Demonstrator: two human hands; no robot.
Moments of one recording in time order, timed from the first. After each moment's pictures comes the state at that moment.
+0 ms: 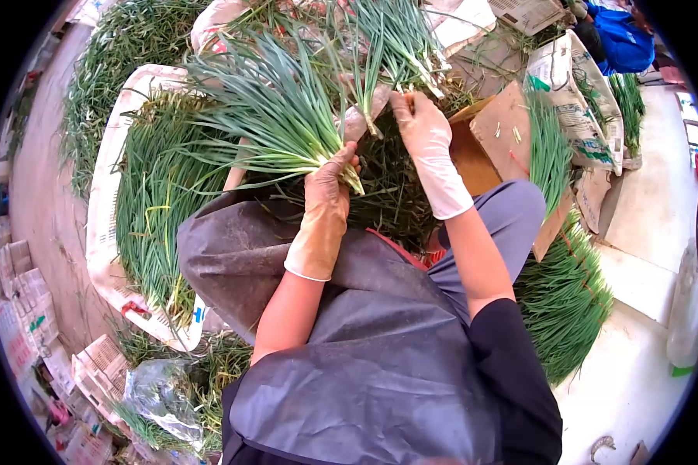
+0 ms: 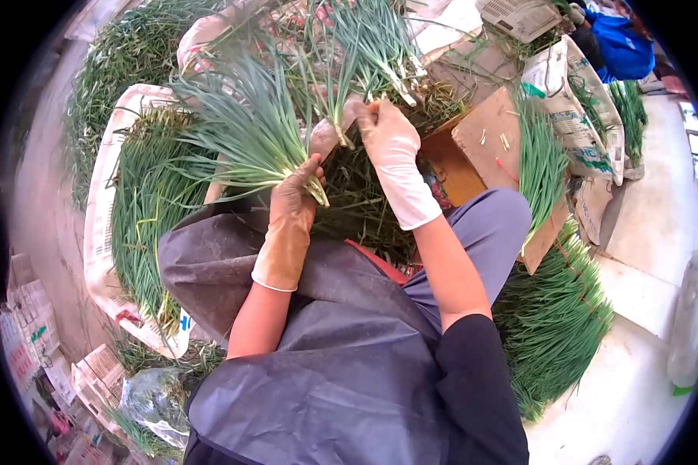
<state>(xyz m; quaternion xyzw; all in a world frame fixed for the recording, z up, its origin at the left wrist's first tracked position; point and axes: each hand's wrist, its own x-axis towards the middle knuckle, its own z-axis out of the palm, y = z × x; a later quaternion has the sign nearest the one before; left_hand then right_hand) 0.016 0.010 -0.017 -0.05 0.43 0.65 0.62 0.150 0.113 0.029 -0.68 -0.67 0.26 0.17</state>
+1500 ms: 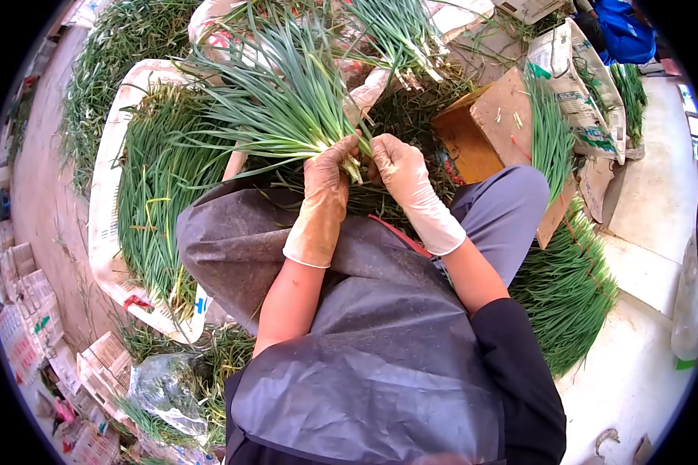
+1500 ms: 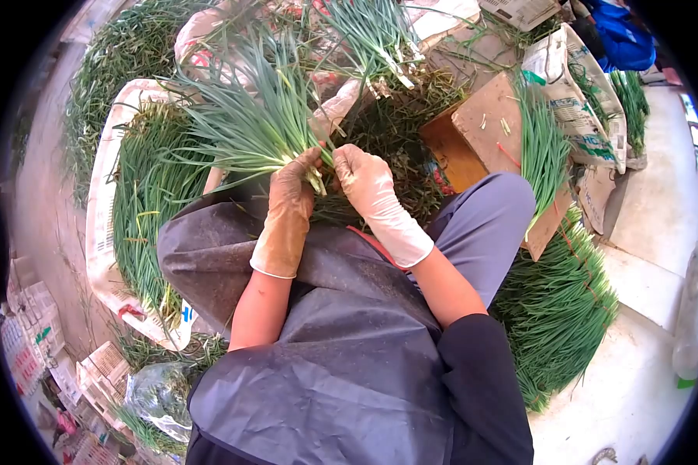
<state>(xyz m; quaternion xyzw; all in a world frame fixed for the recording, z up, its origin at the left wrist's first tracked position) 0.017 0.004 -0.013 -0.03 0.43 0.63 0.64 0.148 0.025 0.003 -0.55 -0.68 0.42 0.23</state>
